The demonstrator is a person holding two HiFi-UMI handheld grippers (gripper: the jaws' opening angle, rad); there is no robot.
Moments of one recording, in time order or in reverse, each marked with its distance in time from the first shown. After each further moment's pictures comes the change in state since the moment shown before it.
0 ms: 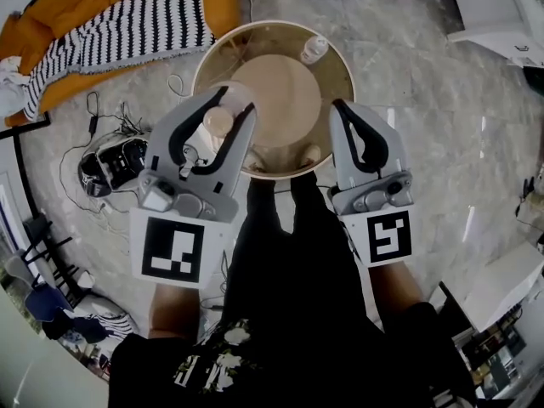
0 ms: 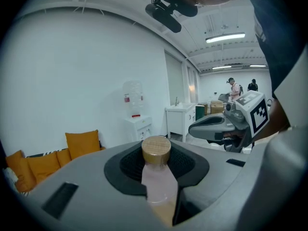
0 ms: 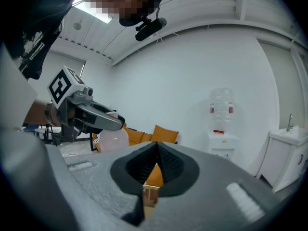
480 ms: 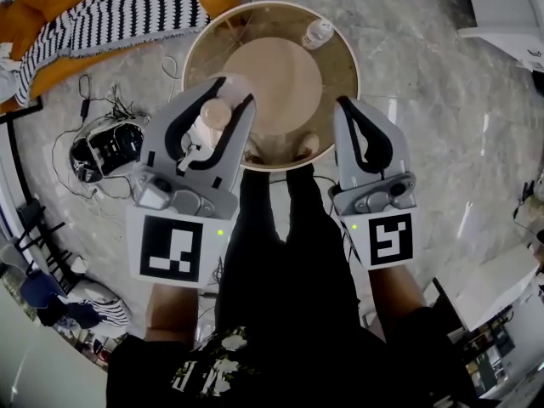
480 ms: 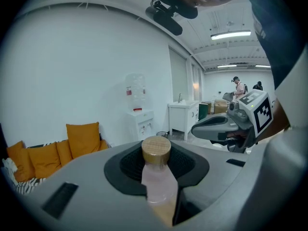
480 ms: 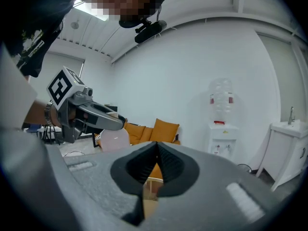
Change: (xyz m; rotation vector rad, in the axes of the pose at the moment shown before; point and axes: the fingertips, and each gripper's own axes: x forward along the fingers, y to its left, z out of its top) left arm 0.041 -0.007 -0.056 -0.039 0.018 0.034; right arm 0.013 -0.009 -0.068 0.027 0.036 0.022
